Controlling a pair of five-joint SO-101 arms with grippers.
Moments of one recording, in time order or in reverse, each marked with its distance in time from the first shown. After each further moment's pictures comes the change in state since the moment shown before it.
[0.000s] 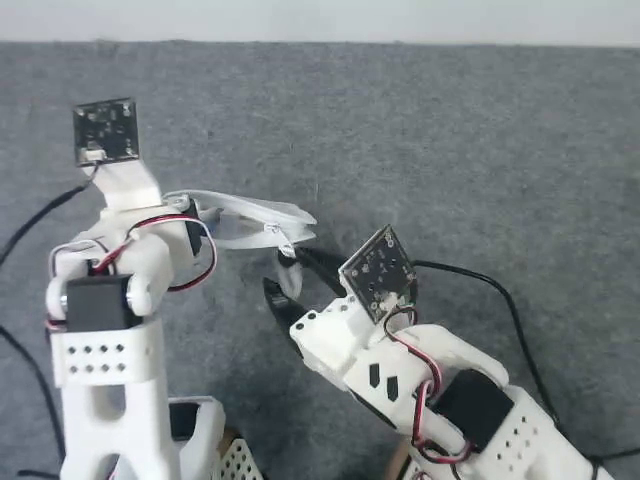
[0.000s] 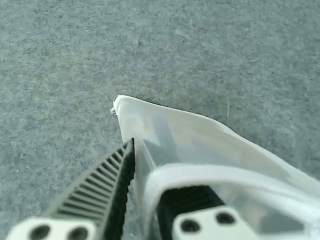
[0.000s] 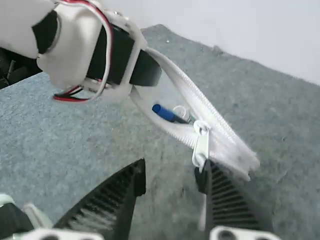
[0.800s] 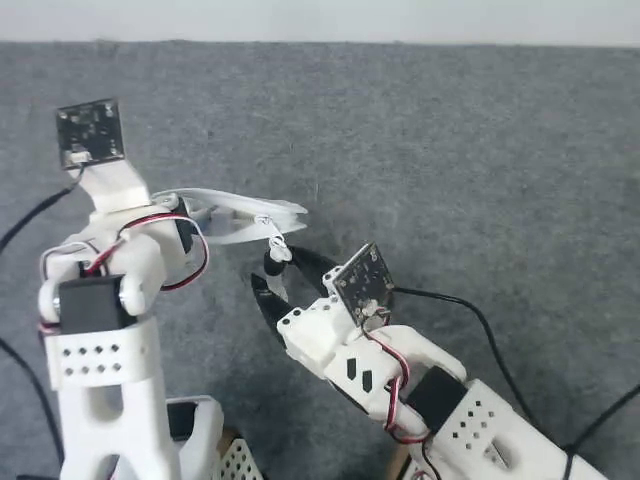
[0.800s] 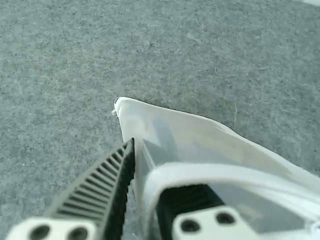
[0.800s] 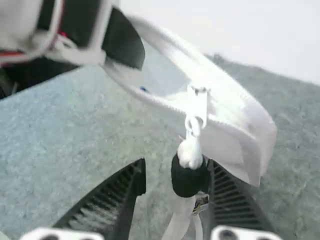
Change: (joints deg) left arm -2.3 0.0 0.0 0.0 1.1; right arm 0.2 1.1 22.2 -31.2 -0.8
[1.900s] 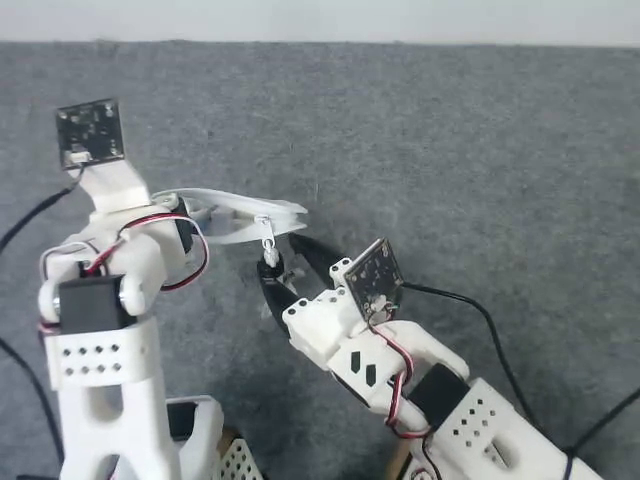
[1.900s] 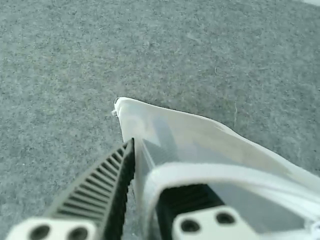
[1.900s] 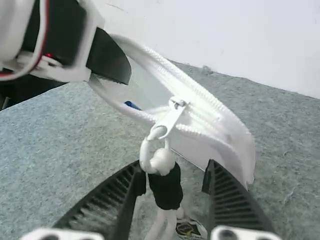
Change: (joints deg) left arm 0.0 0.0 0.0 0.0 0.0; right arm 2.5 0.0 1.1 -2.9 0.0
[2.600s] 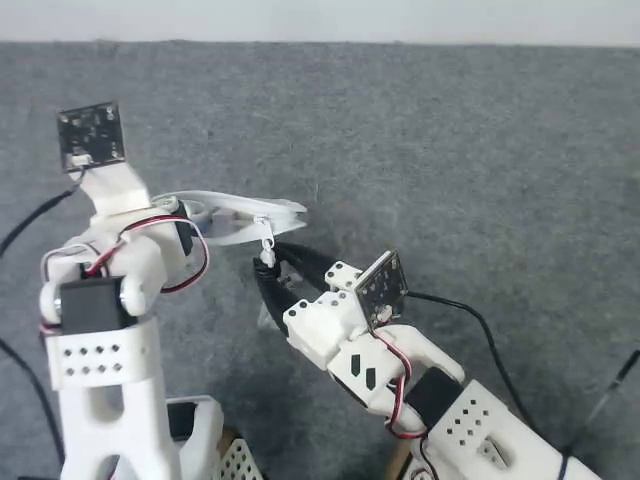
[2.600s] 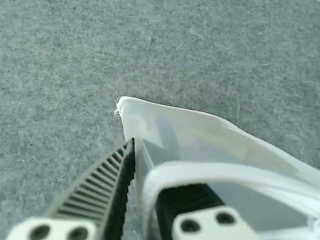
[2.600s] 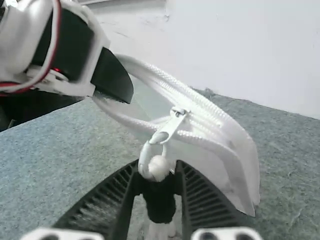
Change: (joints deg) left arm -0.2 -0.3 1.3 -0.1 0.0; right arm 0.0 0.0 5.5 -11.9 0.0
